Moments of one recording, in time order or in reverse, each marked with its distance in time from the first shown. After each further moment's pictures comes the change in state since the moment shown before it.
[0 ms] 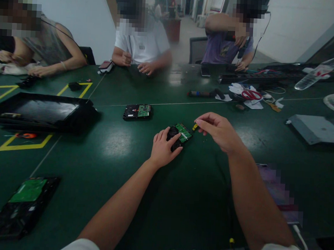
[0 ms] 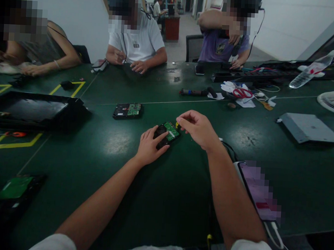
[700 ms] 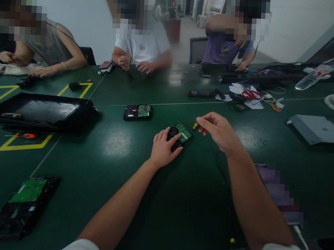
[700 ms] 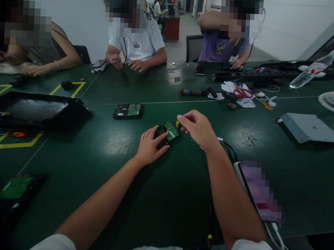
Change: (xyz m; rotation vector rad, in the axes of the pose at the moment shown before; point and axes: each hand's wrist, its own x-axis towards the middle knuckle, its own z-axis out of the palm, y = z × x) left_hand -0.001 -0.002 0.002 0.010 0.003 0.007; right_hand 0.004 0.007 0.004 0.048 0.069 0.058
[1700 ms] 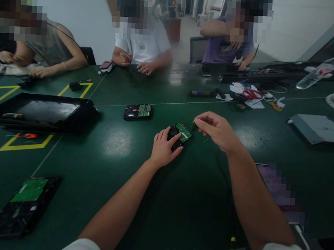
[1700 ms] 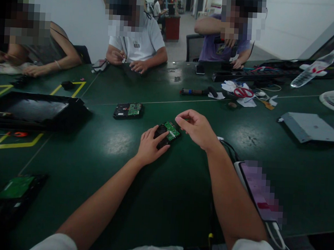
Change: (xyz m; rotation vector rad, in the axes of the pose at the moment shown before) left_hand 0.000 0.000 -0.001 -0.005 0.001 0.013; right_hand -0.002 -0.006 -0.001 -0.054 -0.077 -0.074
